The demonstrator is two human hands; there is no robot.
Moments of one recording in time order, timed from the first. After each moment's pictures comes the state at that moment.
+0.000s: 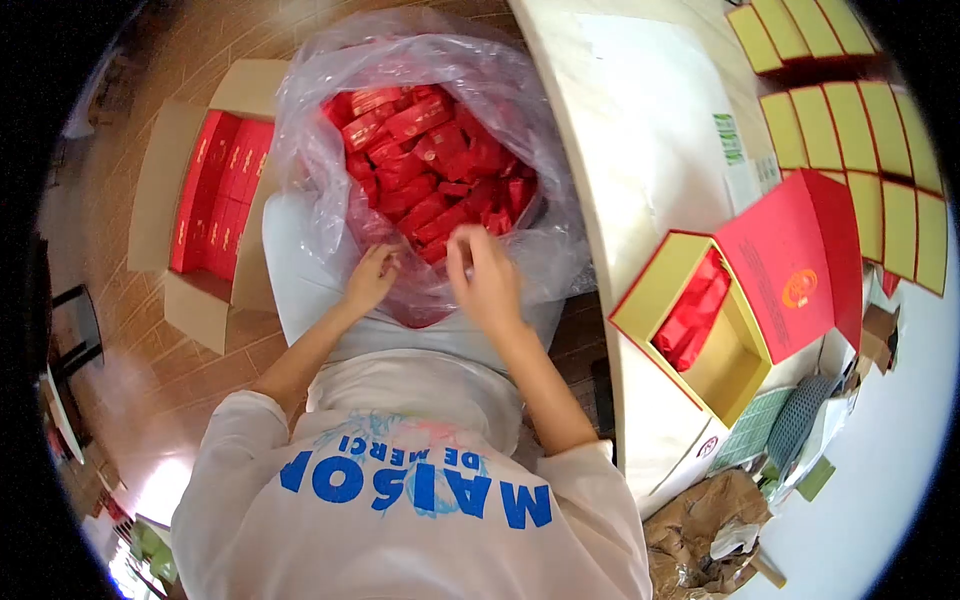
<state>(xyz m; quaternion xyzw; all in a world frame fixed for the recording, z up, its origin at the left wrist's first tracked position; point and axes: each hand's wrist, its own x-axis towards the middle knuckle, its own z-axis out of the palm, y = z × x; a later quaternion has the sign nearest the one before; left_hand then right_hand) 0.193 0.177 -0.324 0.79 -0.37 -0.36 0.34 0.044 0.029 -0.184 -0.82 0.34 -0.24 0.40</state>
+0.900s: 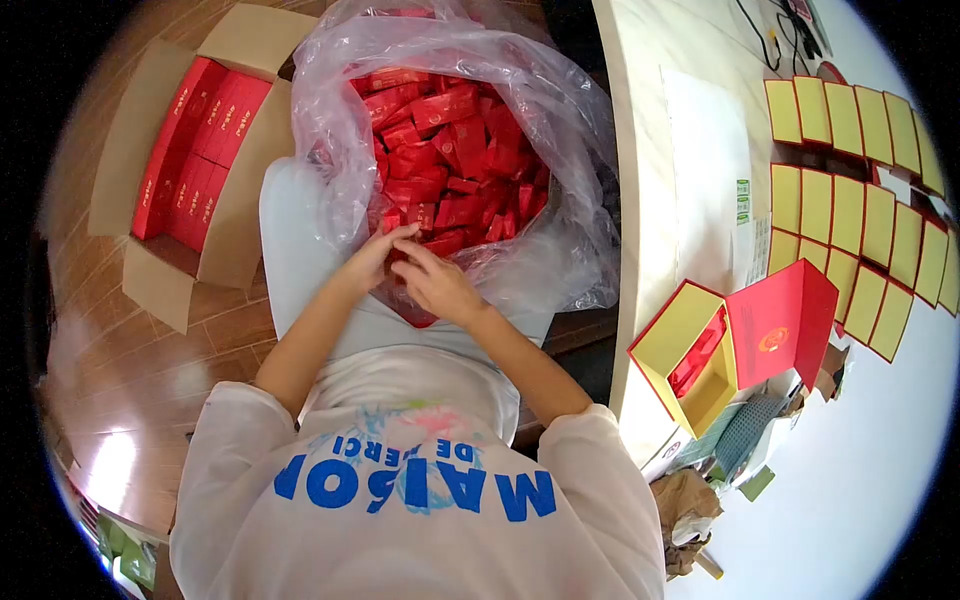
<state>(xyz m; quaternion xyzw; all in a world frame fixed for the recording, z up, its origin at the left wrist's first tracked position) 0.219 0.147 -0.335 0.44 0.15 -0.67 0.57 0.088 0.059 -0.272 -0.91 0.05 -0.09 0.41</state>
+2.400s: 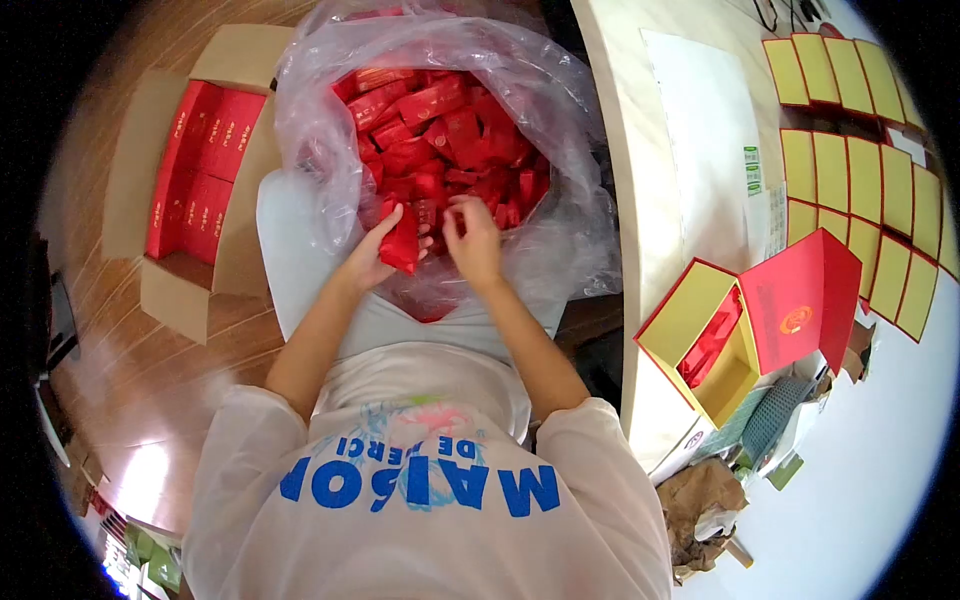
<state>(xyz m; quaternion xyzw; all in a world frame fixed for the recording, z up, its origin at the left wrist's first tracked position) 0.228 0.141 -0.319 0.33 0.20 -0.71 0.59 0.092 0.020 -0.294 -0.81 0.38 -0.23 0.38</state>
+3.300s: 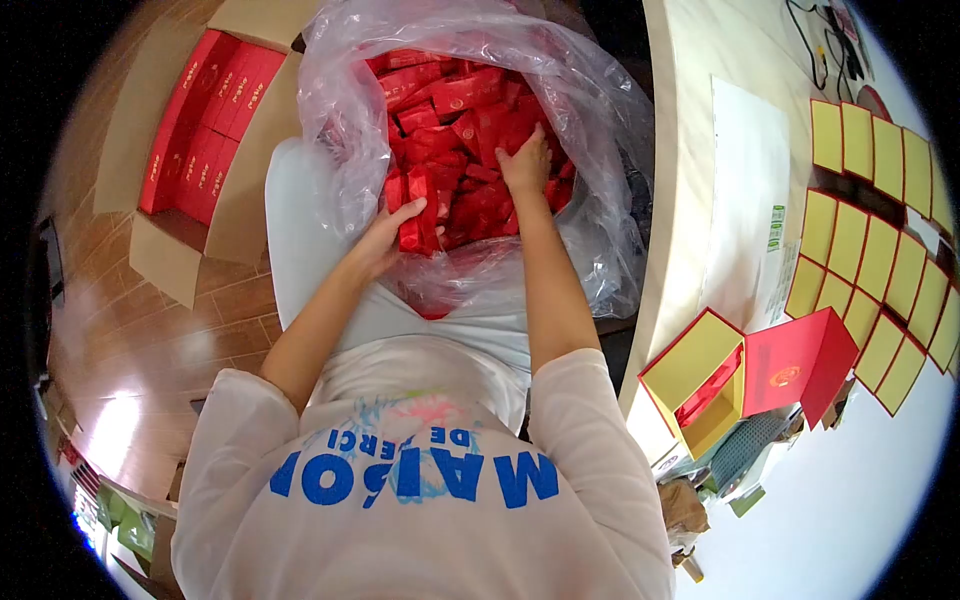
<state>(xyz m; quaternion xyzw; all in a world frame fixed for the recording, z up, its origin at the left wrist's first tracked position) 0.231 0.132 -0.313 0.39 0.14 -0.63 0.66 0.148 -0.100 -0.364 -0.81 0.53 0.04 0.24</state>
